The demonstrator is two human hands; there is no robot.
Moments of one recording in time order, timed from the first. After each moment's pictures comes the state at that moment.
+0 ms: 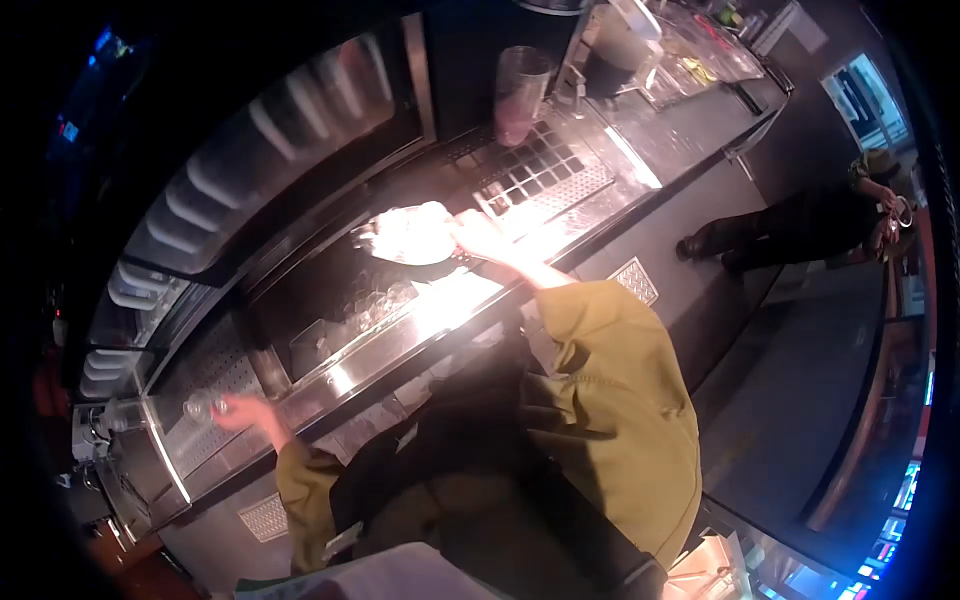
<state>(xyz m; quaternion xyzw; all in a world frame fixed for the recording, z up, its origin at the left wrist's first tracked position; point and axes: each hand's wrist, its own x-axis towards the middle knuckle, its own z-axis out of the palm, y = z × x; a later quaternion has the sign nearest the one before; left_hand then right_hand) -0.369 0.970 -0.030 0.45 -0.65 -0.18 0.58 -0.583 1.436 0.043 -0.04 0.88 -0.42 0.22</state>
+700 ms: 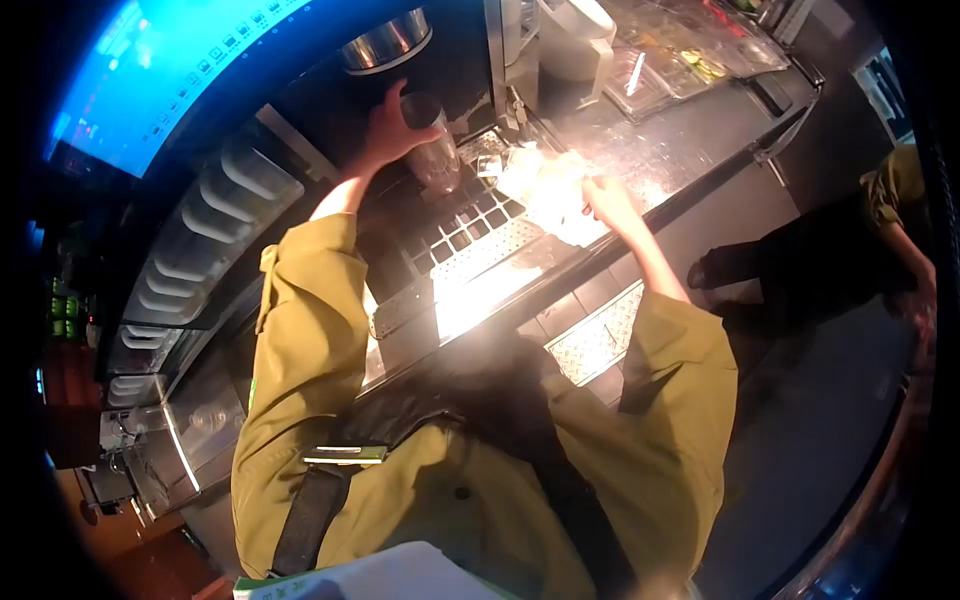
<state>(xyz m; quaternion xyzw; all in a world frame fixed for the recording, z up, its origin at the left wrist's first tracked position) -0.815 1.464 0.096 -0.18 -0.94 -0.26 0.12 -0.672 1.802 0.068 0.08 0.90 -0.41 0.08</state>
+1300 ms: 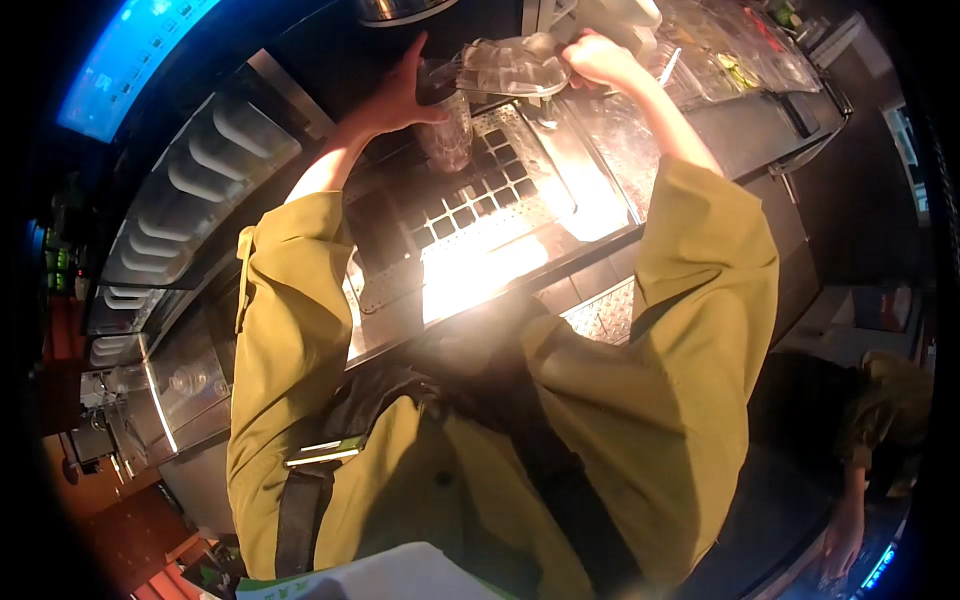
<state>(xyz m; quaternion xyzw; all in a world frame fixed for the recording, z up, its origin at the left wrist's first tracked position) -0.805 1.456 0.110 -0.26 -0.91 -0.31 0.02 -0.825 1.757 0.163 -0.10 0.94 -0.32 0.07</state>
